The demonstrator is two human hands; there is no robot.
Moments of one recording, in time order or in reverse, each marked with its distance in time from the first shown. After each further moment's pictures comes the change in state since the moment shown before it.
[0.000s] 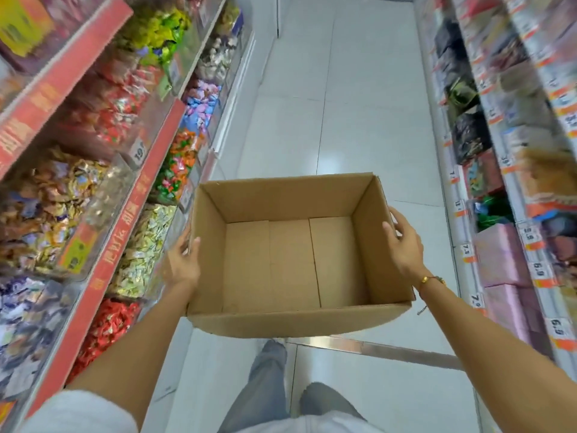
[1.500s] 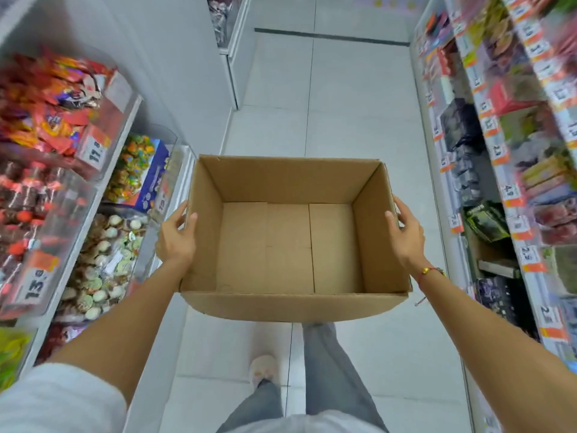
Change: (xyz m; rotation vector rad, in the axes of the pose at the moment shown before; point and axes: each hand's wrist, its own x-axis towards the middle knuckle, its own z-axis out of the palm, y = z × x) left_hand 0.785 0.590 0.517 0.032 -0.085 0.081; right_hand 1.050 -0.197 0.035 -0.003 0.094 0.066
